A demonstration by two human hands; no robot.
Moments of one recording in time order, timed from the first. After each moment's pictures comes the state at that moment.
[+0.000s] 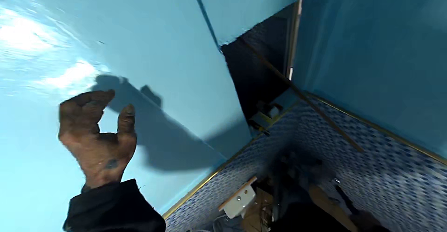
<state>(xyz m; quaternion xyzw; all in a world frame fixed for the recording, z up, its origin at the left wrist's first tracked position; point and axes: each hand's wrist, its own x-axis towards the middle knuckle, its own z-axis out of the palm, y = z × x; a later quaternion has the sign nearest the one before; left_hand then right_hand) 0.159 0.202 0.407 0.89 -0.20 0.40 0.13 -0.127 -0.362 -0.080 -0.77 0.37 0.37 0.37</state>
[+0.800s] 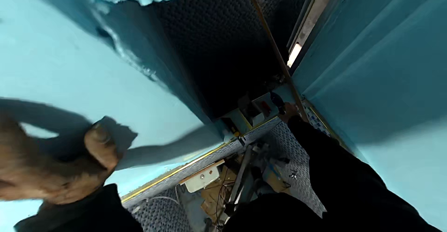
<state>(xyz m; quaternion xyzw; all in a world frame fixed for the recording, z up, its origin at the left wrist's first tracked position) 0.282 0.133 0.245 0.84 -0.11 0.53 -0.04 0.438 -0.388 -0.039 -0.94 0.16 0.17 0.26</state>
